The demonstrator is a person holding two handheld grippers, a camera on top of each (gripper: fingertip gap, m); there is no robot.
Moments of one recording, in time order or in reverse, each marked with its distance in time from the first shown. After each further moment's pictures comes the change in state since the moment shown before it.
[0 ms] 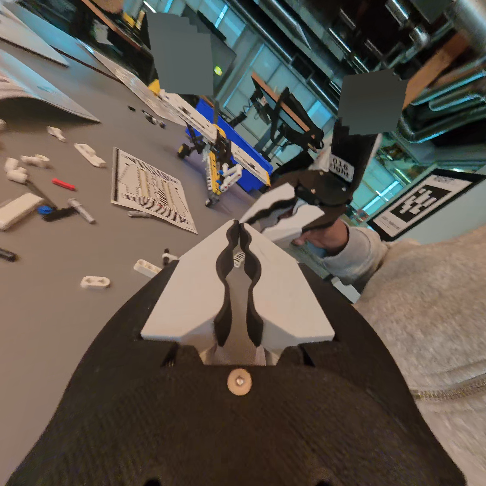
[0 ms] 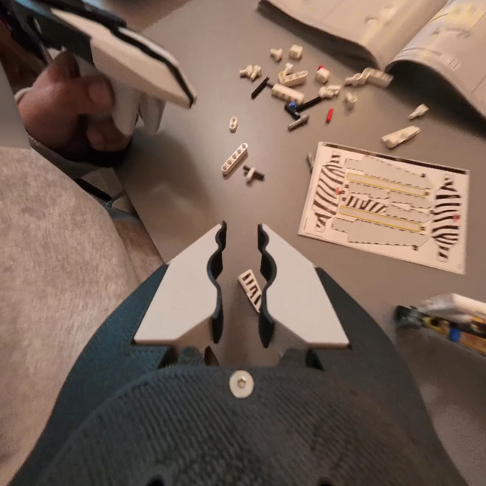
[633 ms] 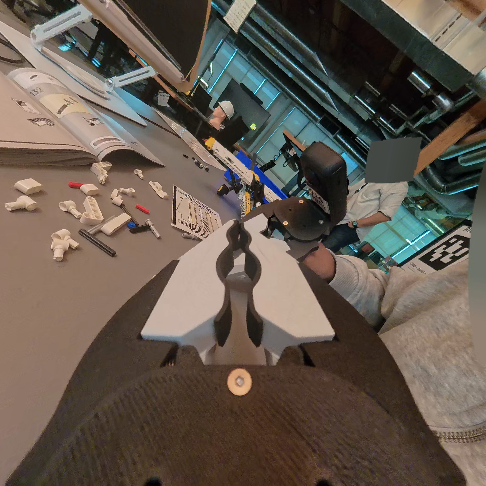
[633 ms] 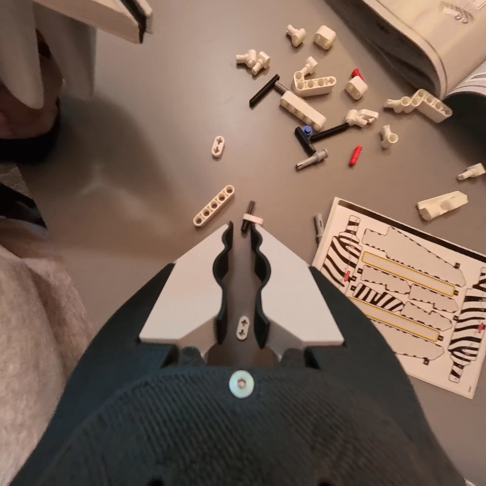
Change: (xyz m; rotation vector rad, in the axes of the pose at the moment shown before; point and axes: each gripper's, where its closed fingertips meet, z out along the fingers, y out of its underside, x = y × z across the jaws) left arm -0.029 -0.031 -0.032 0.178 -0.129 -0.020; right arm 0.013 -0.018 0.089 -0.174 0.009 -0.131
